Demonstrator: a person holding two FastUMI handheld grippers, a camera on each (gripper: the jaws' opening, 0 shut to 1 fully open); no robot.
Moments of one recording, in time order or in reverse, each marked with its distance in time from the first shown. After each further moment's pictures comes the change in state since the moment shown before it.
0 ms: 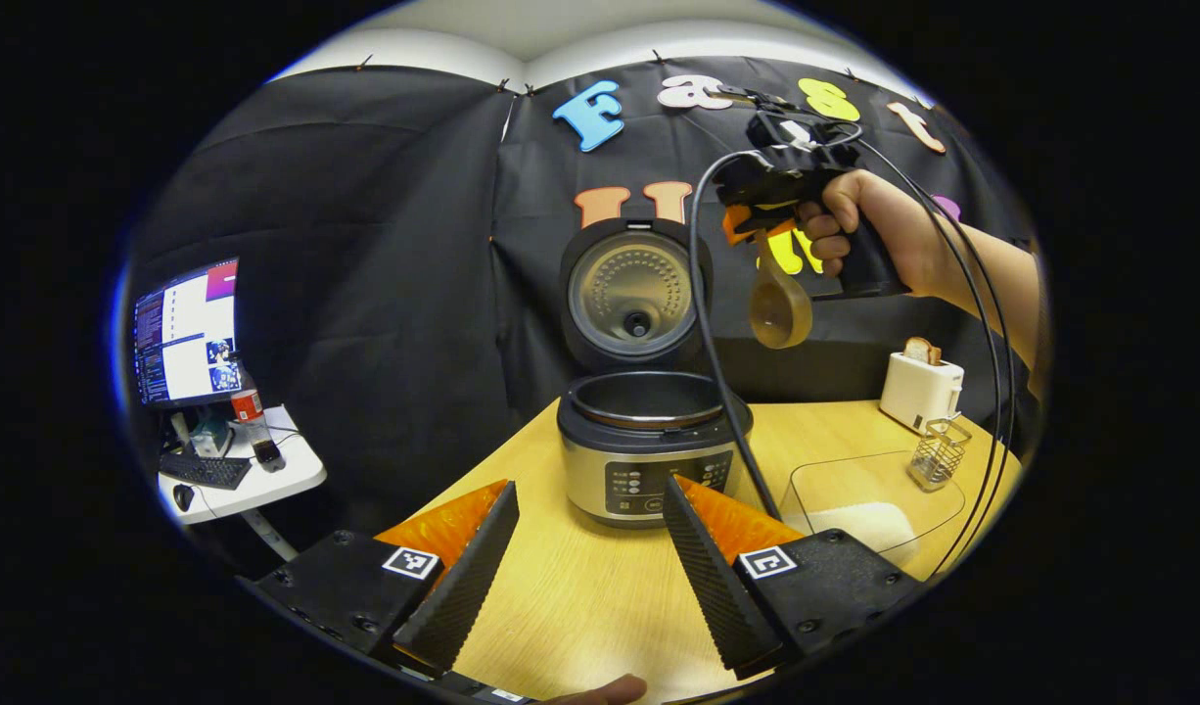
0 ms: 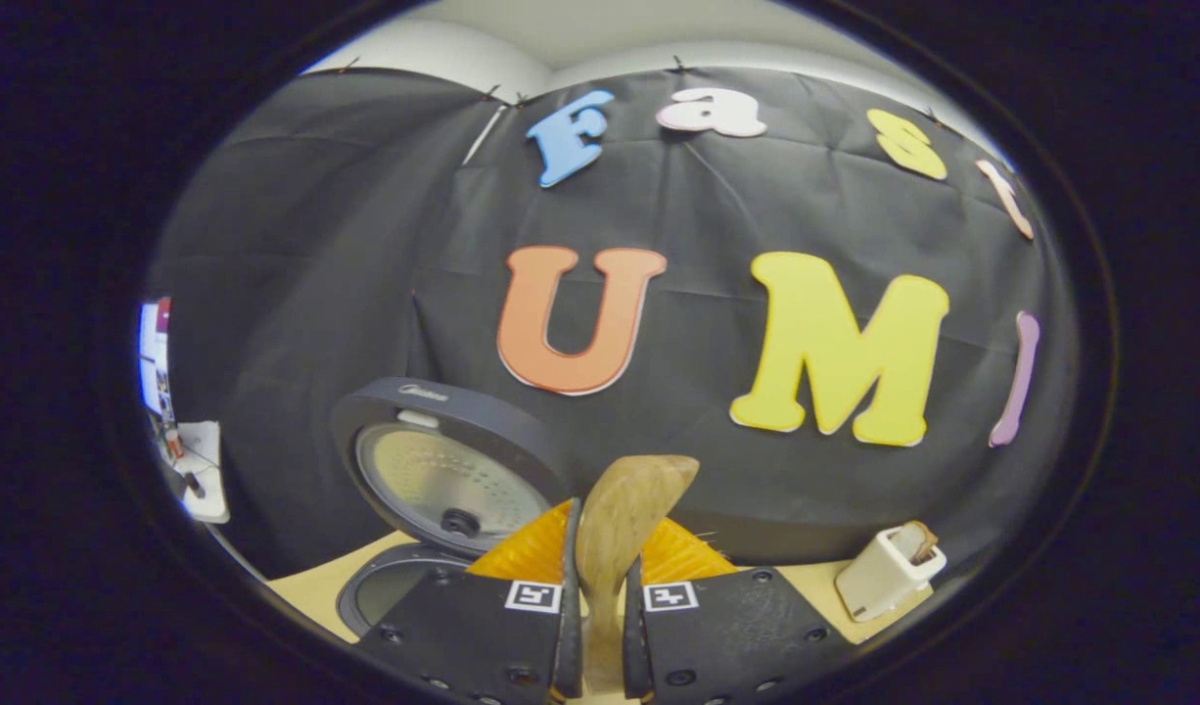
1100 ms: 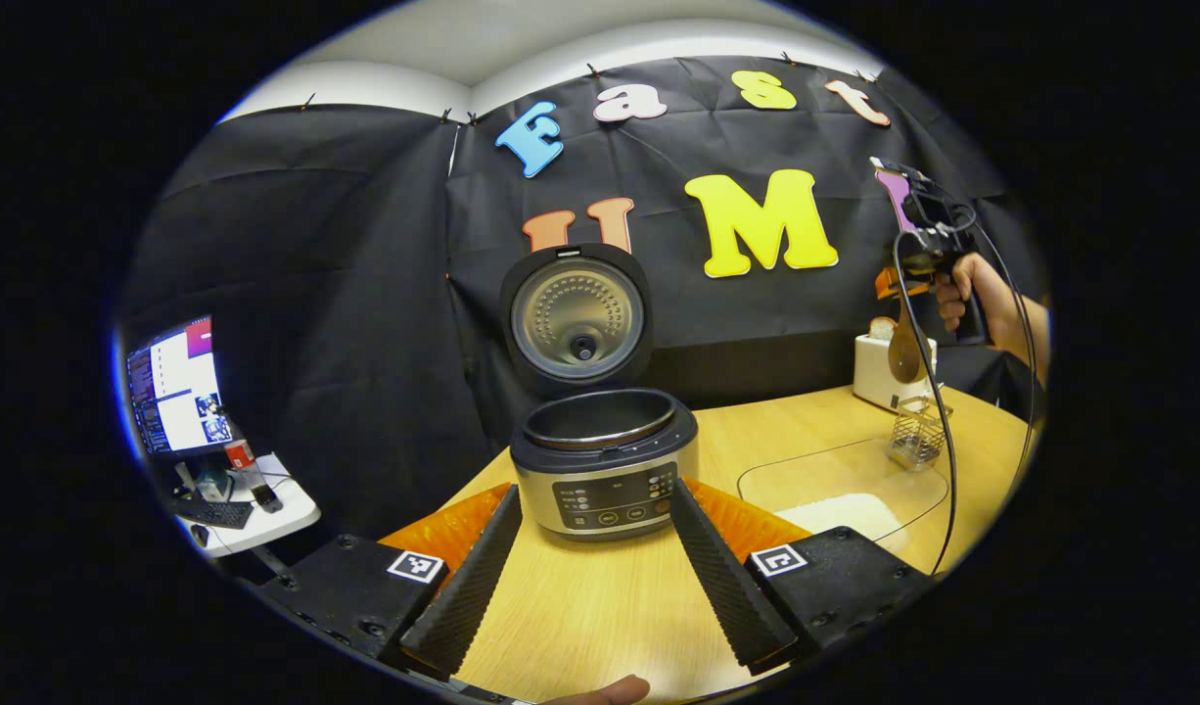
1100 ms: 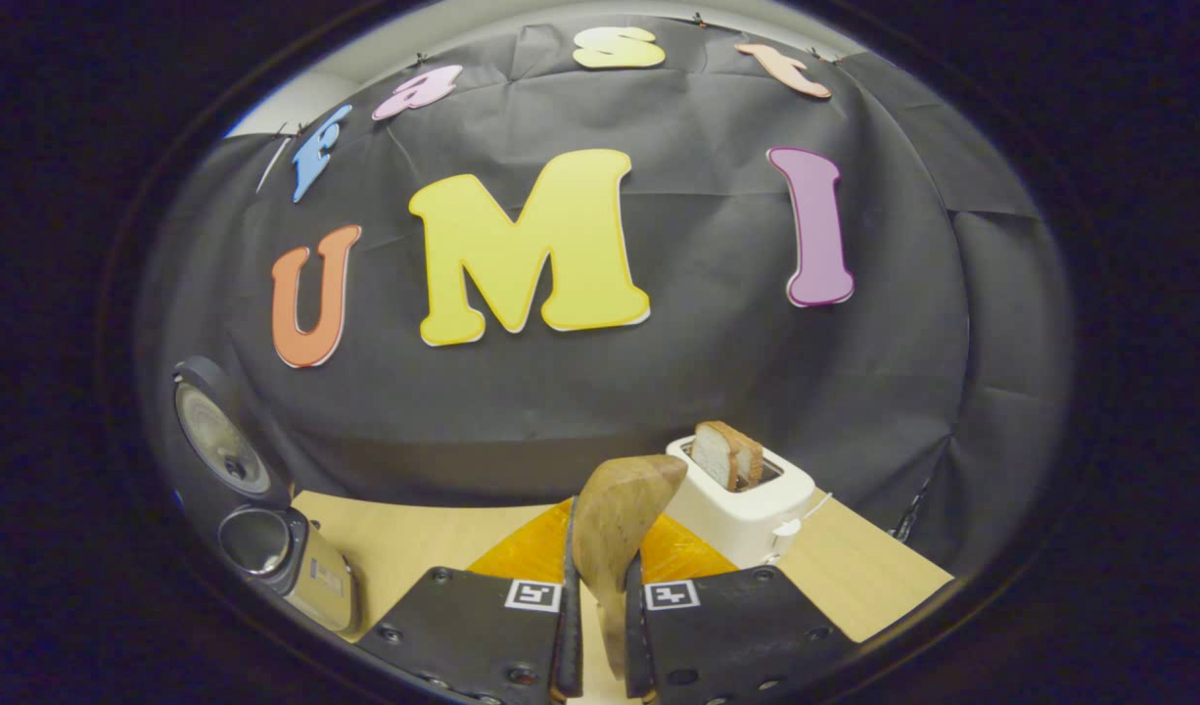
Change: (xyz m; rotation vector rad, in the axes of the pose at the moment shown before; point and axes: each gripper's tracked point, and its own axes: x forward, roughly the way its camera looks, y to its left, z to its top) left arm -0.010 -0.047 0.011 0.103 -0.056 -0.070; right arm -0.073 -0.312 -0.143 0.258 0.091 -0.364
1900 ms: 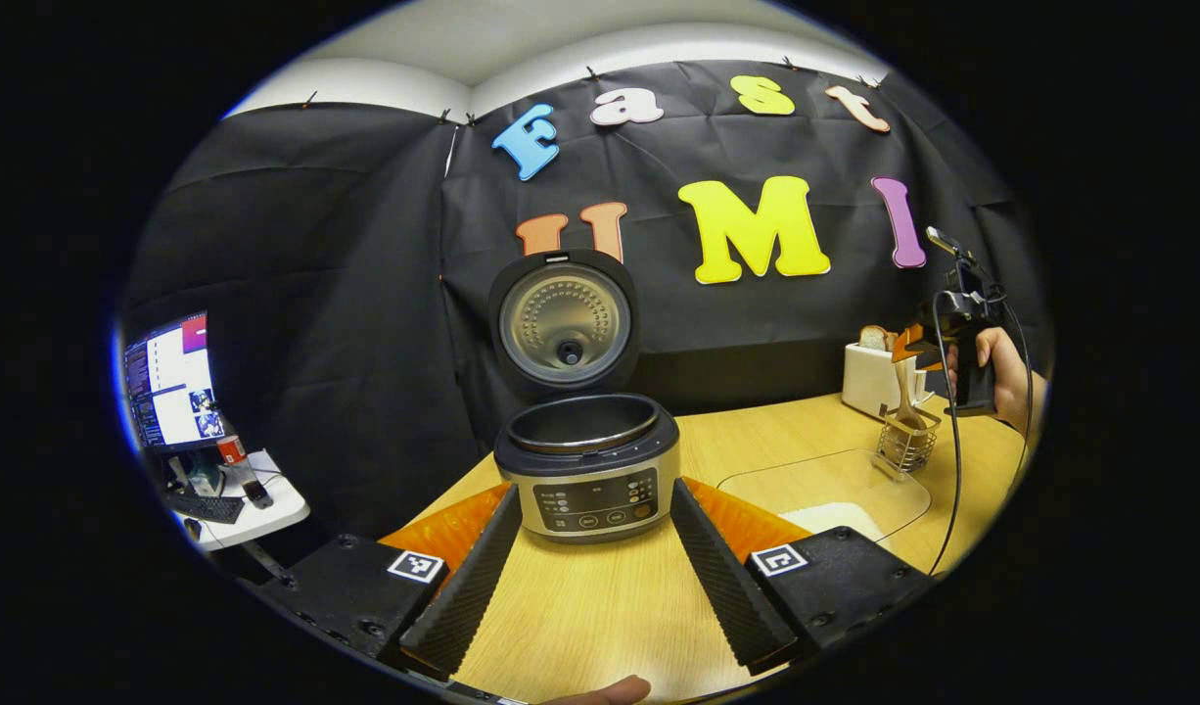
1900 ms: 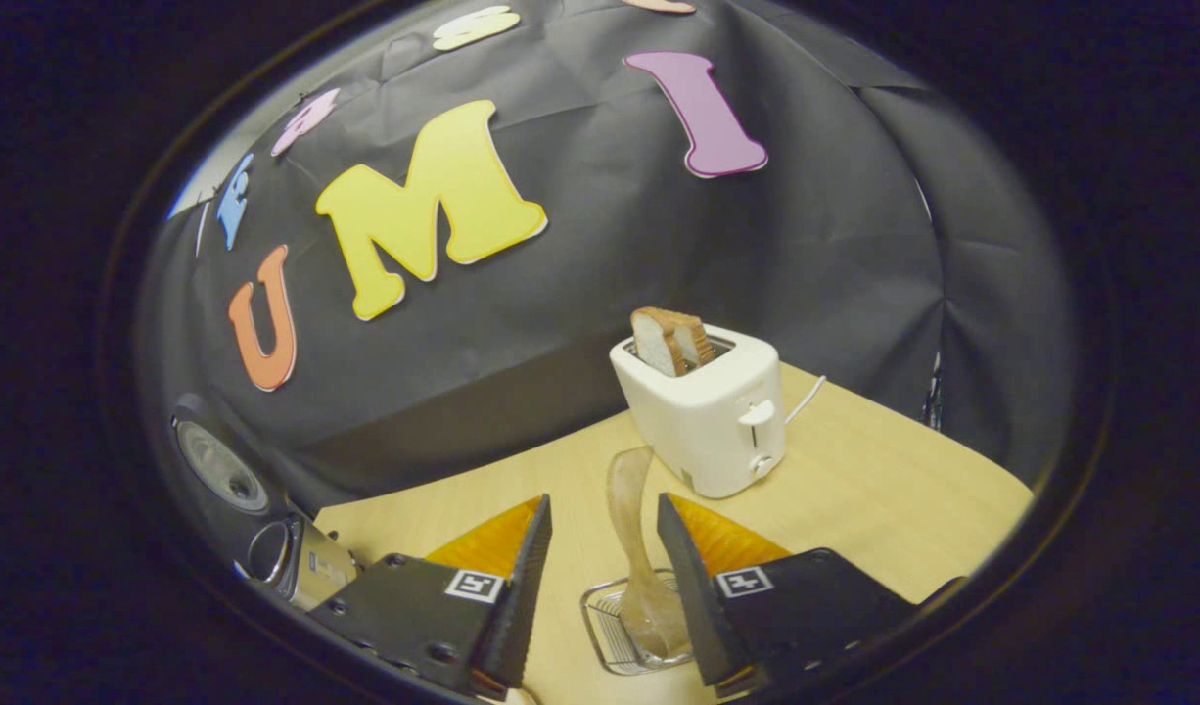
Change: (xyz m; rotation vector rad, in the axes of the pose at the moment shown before) left arm -0.002 -0.016 0.006 -0.004 -0.010 -0.009; right arm 0.015 -0.057 -0.080 0.237 0.155 0.014
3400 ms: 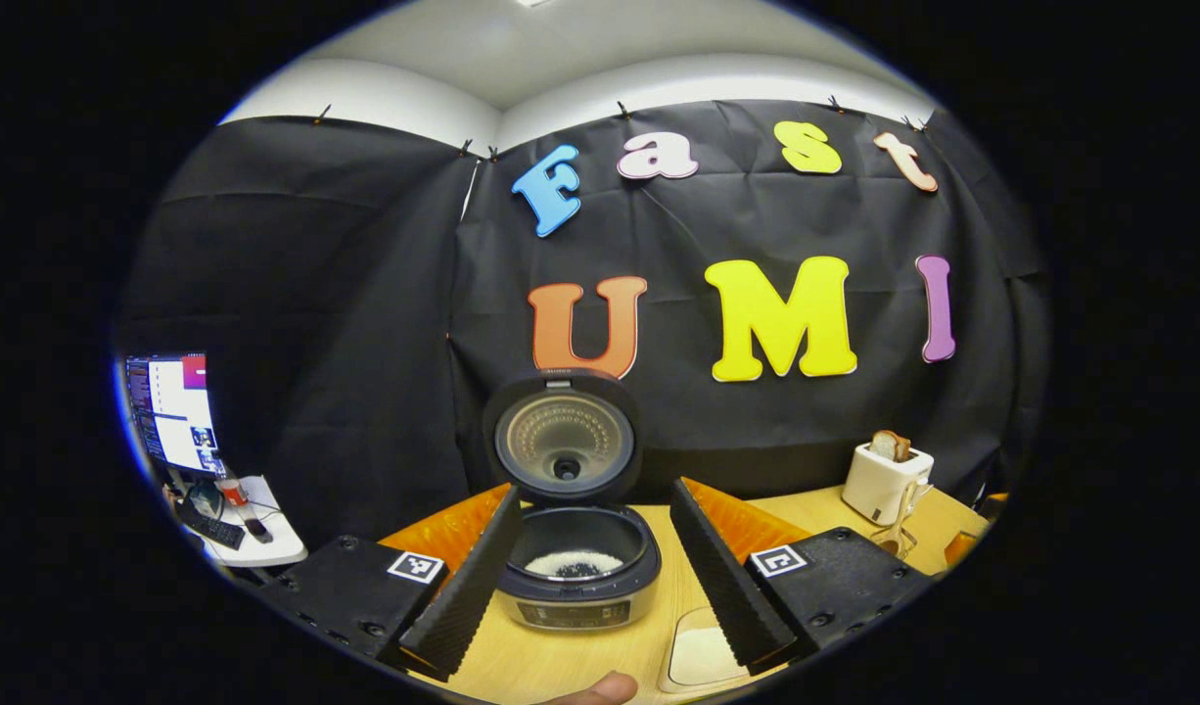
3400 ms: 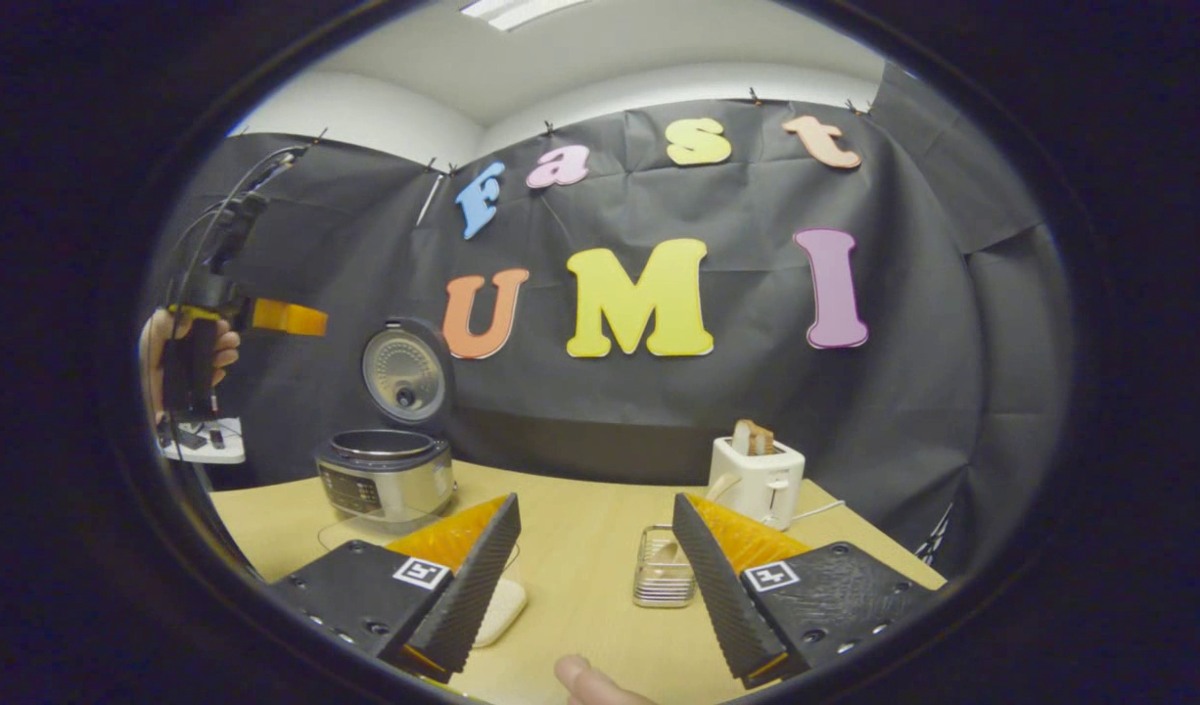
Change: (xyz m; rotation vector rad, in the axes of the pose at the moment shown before) left arm 0.045 0.003 0.176 -0.080 -0.146 0.072; right arm -0.233 0.022 -0.070 -0.434 -0.359 0.375
